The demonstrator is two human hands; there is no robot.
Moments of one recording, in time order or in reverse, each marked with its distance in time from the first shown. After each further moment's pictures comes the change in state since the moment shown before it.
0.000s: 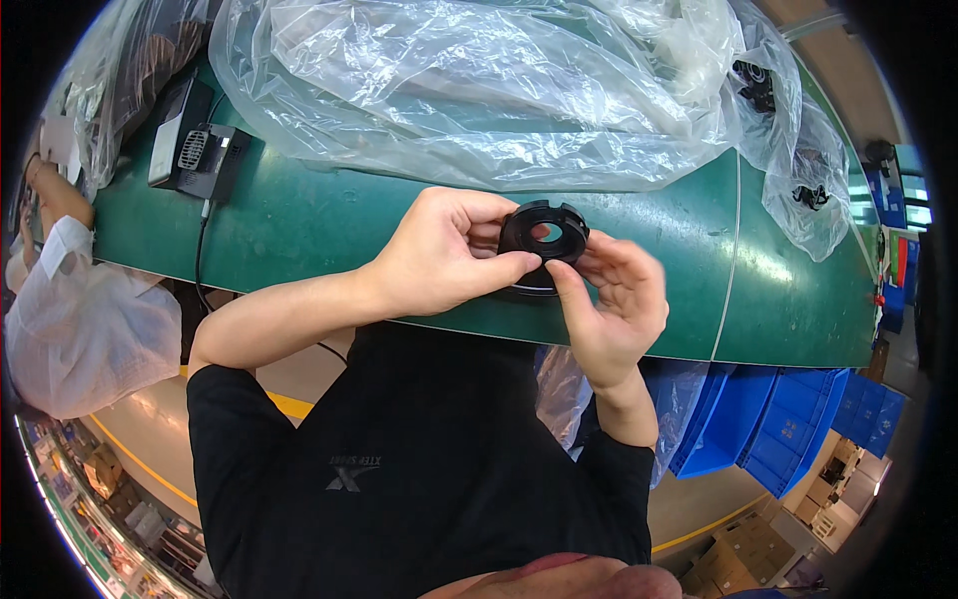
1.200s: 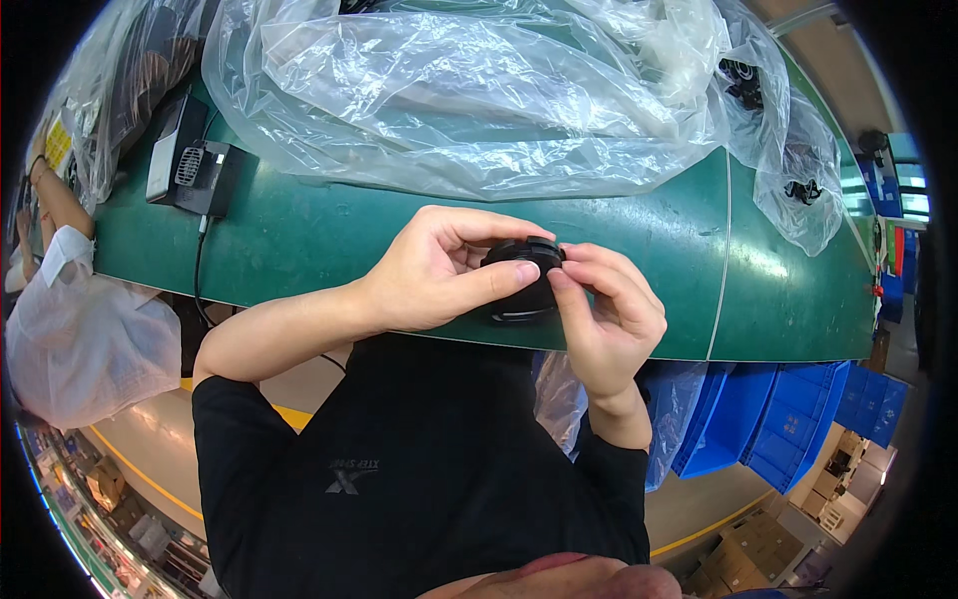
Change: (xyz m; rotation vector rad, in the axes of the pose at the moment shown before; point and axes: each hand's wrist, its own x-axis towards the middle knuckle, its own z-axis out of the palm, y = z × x) left_hand -0.001 0.002 0.003 -0.125 -0.094 0.056; right_hand 0.008 -0.004 -0.006 -0.021 -0.063 -0.075
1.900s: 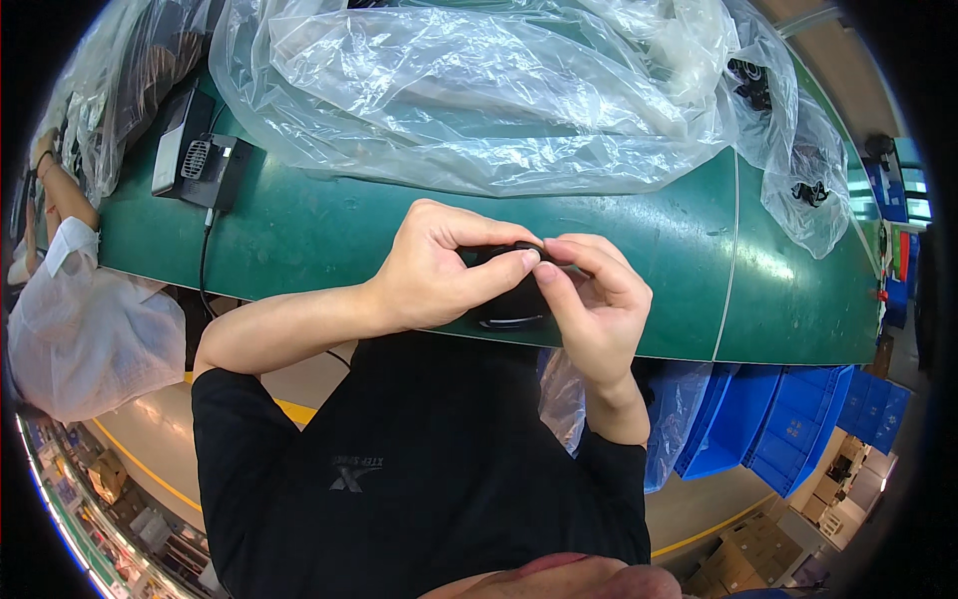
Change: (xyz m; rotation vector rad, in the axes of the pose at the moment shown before) left_hand -0.003 -0.003 0.001 0.451 0.193 0.219; right_hand 0.000 -0.003 0.013 0.320 -0.027 0.307
